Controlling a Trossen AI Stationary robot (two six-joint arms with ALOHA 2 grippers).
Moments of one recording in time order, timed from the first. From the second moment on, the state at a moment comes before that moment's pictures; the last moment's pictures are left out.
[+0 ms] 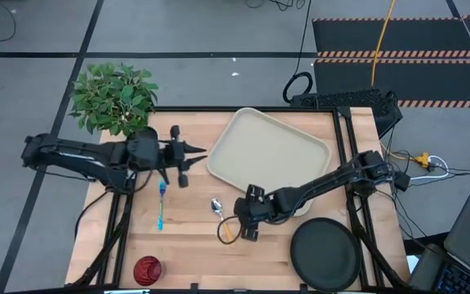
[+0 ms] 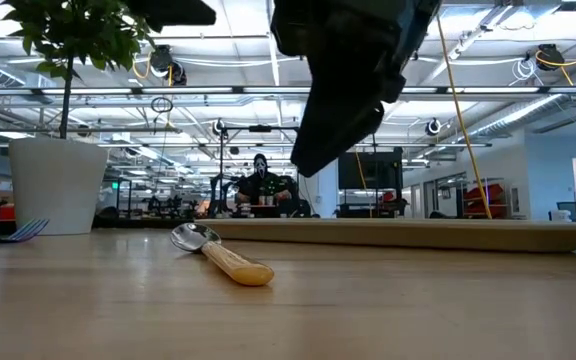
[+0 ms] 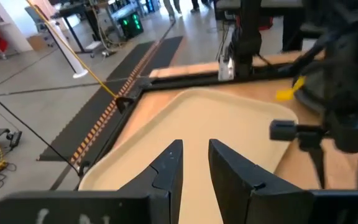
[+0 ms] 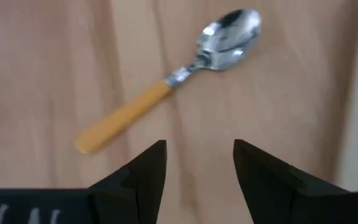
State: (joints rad) left arm -0.08 0.98 0.81 -0.12 -0.32 0.16; right arm 0.33 1.90 1.32 -0.45 0.18 0.51
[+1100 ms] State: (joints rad) left arm -0.21 1.01 0.81 -0.32 -0.31 0.07; right arm 0.57 1.67 1.32 -1.19 -0.02 0.77
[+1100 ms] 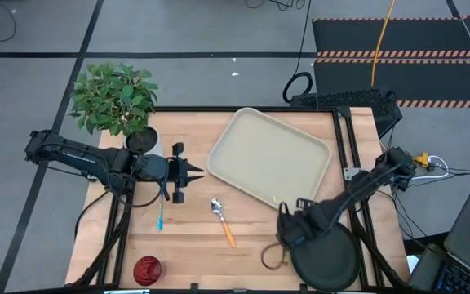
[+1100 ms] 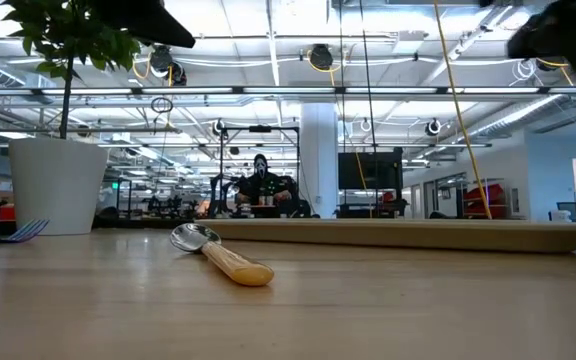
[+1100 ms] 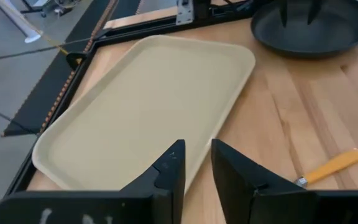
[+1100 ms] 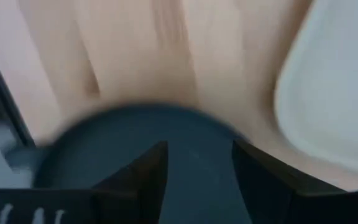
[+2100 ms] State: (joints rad) left arm -0.13 1.01 0.81 -0.18 -0.32 0.39; right arm 0.61 1.27 0.65 -0.95 -0.08 1.08
